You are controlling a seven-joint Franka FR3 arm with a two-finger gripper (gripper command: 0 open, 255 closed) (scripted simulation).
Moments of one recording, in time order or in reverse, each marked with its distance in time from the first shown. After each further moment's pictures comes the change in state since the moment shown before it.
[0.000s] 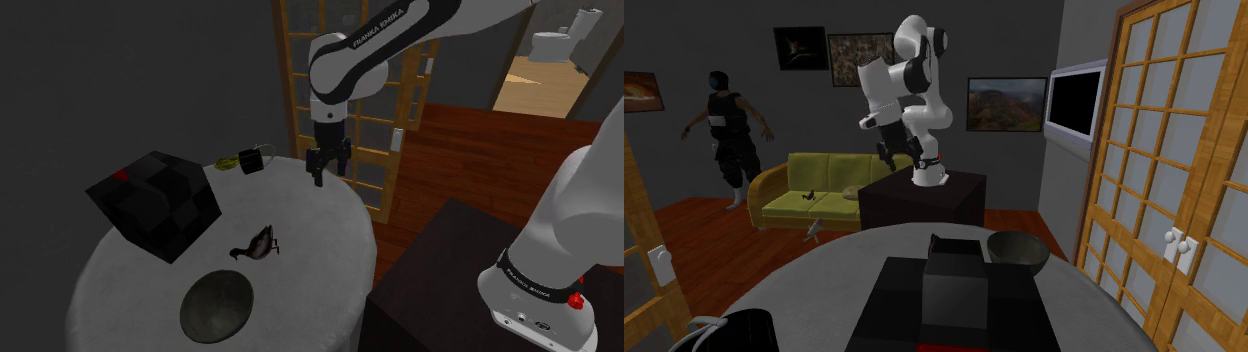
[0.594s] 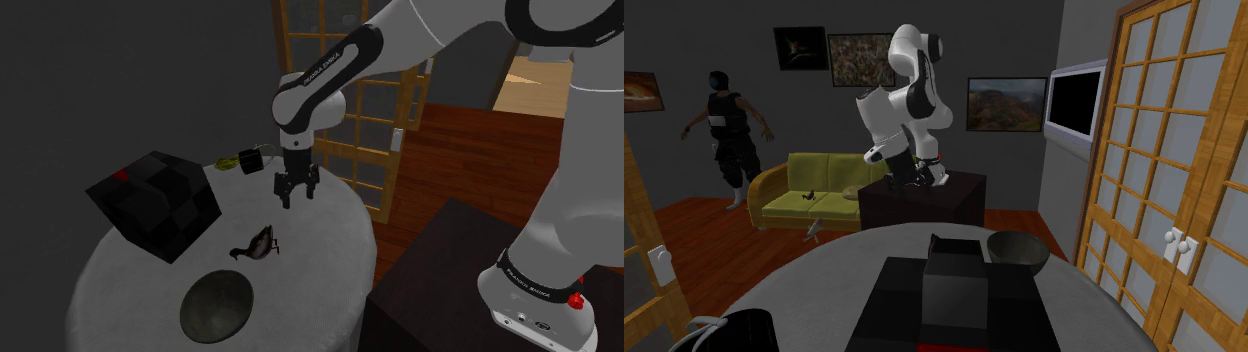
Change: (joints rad) arm 0.037 0.328 0.044 0.223 0.087 0.090 -0.023
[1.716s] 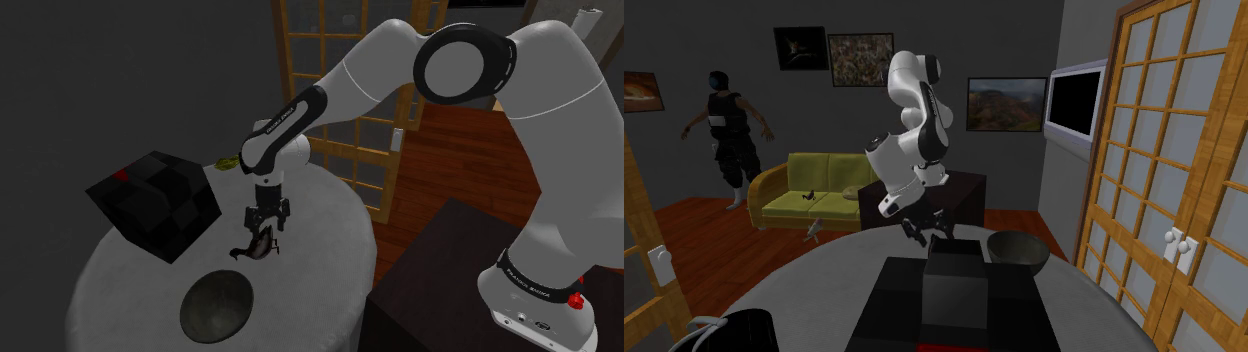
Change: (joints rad) arm 0.061 0.398 0.048 0.320 0.048 0.077 -0.004
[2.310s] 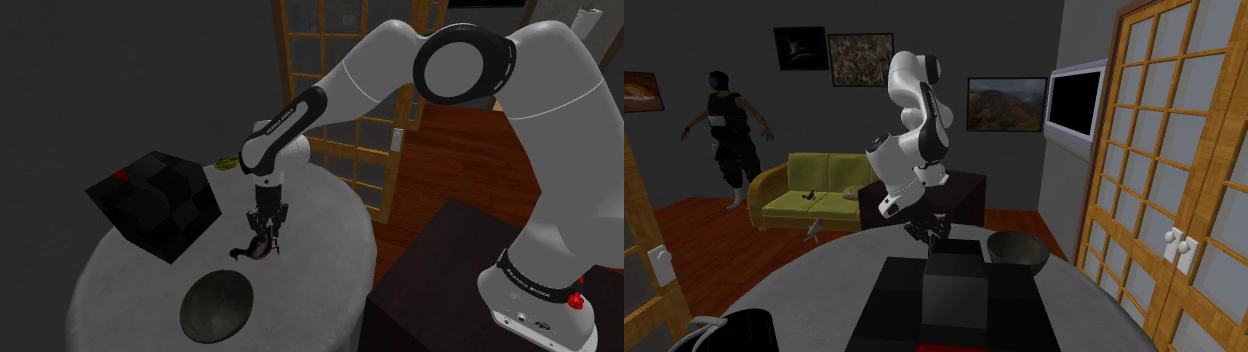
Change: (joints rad) arm 0.001 0.002 0.000 -0.002 0.001 0.005 -0.001
